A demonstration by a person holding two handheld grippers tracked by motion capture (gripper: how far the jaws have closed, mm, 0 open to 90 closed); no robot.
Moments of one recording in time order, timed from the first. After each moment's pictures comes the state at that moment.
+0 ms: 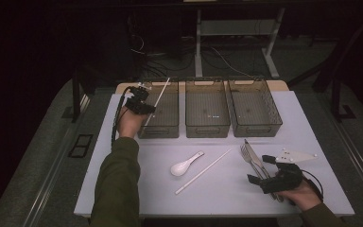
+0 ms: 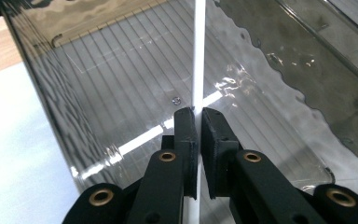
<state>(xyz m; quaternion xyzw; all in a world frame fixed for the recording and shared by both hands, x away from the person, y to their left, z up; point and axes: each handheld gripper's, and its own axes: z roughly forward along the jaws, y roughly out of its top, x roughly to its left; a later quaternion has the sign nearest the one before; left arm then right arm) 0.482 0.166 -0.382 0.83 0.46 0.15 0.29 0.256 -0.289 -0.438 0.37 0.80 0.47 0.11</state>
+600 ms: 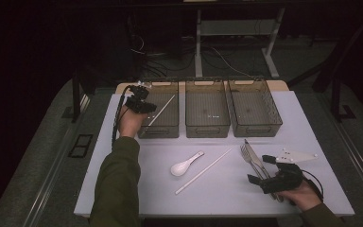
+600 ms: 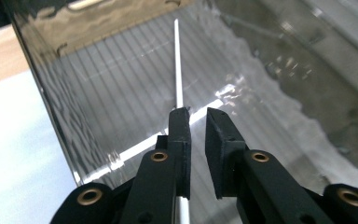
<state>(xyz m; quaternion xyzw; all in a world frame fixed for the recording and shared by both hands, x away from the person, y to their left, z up) 0.478 0.166 -0.372 0.82 0.45 0.16 0.32 0.255 -0.290 -0.437 0.37 0.80 0.47 0.11</state>
